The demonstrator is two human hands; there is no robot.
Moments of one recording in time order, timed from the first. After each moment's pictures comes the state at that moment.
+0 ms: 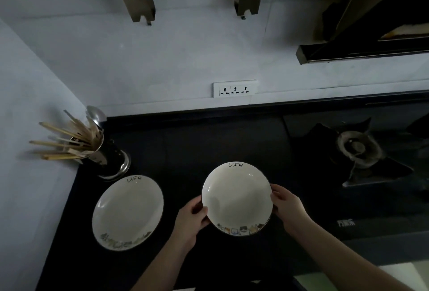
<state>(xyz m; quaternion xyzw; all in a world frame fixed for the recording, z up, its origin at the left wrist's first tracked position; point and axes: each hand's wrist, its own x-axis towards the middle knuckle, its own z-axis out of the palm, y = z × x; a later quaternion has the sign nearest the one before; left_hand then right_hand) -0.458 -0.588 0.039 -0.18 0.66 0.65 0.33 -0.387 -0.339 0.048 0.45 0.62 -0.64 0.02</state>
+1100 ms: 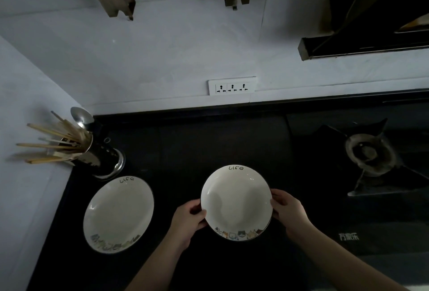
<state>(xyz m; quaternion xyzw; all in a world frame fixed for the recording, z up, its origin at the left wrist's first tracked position) -0.469 -0.561 0.033 -0.19 0.71 0.59 0.33 -0.395 -0.301 0.000 0.44 0.65 -0.61 0.04</state>
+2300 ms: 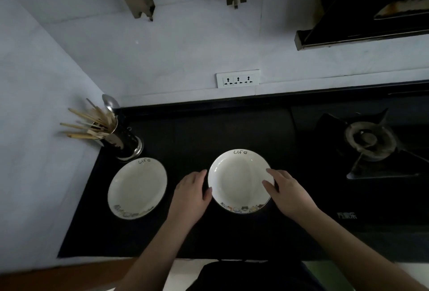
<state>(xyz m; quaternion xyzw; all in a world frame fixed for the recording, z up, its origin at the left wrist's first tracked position) -0.430 -0.569 0.106 0.16 0.97 0.15 0.09 -0.367 -0.312 0.065 0.19 0.93 -0.29 0.09</state>
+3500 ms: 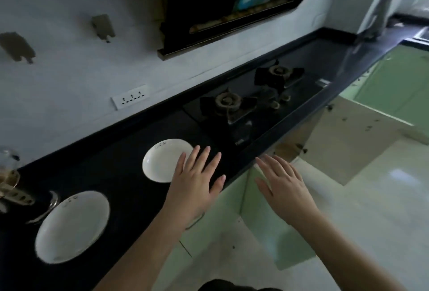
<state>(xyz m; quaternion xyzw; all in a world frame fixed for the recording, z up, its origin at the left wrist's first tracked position) -0.268 -0.562 0.202 0.61 0.79 0.05 -0.02 -0.062 -0.442 0.196 0.38 0.92 -0.08 -0.06</state>
